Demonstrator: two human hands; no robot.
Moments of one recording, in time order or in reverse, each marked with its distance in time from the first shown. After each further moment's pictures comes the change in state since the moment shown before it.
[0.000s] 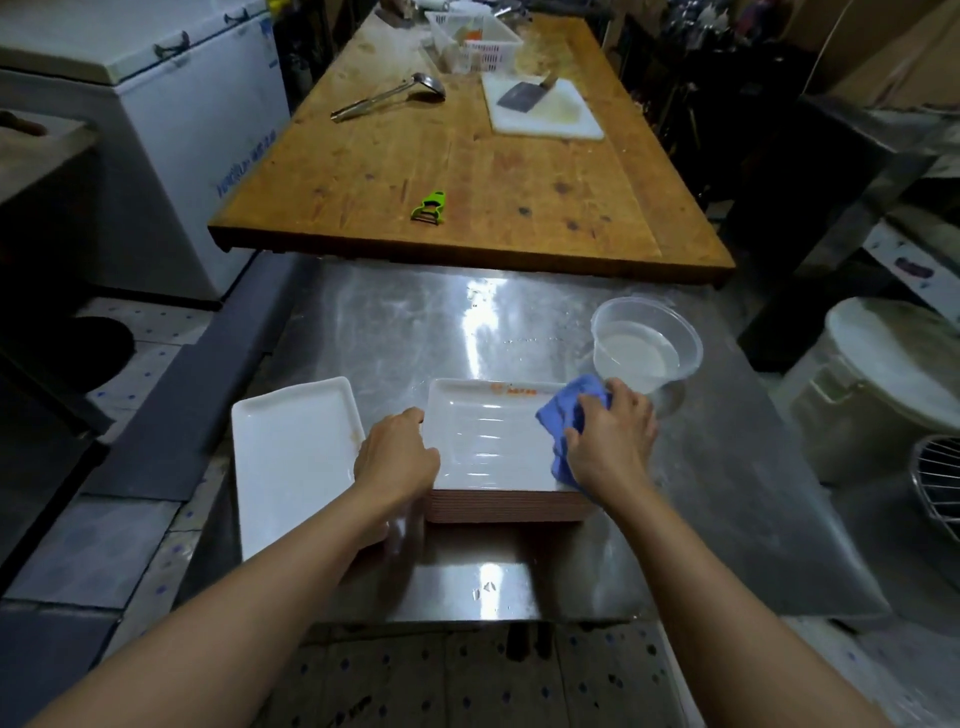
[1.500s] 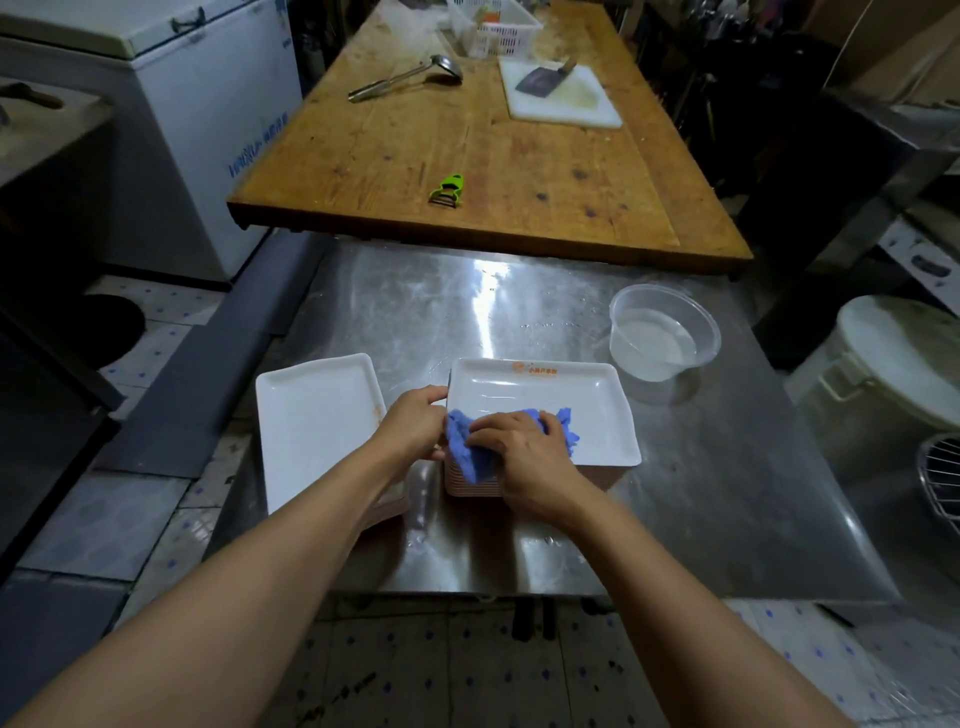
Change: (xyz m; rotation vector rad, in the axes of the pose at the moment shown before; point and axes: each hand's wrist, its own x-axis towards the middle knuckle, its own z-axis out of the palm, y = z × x) left_hand -0.005 0.000 -0.021 -0.665 -0.281 -0.132; right_hand -0.047 -0.063 0.015 0.114 -0.304 -0.615
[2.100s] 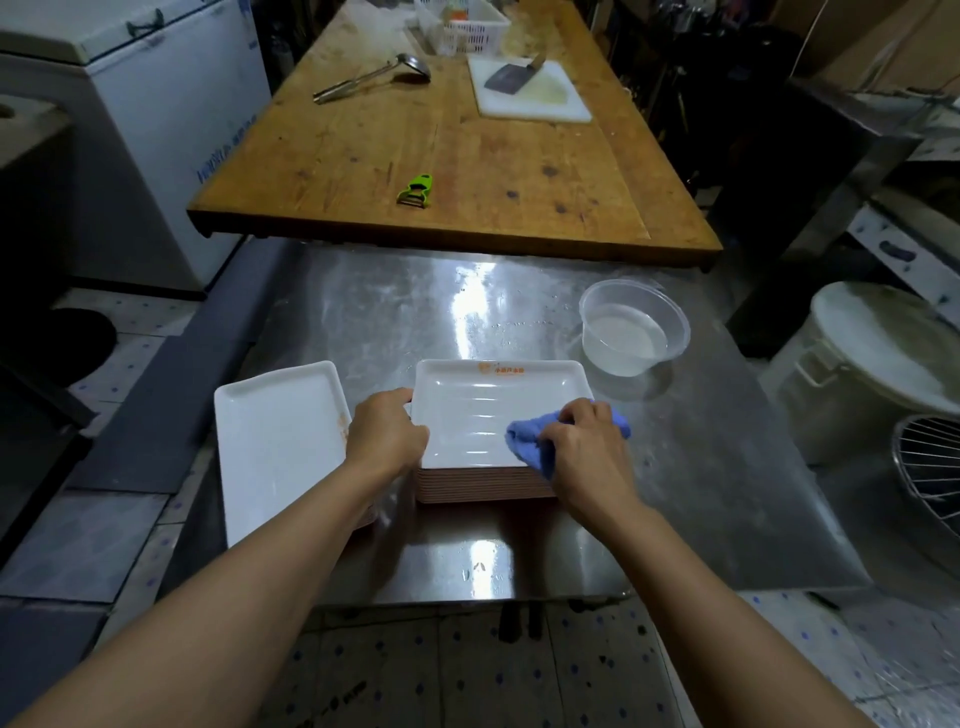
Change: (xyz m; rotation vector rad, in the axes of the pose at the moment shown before) left_hand 0.008 -0.006 0.020 0.488 0.294 0.174; right_hand -0.035 0.066 -0.007 -0.187 0.177 0.347
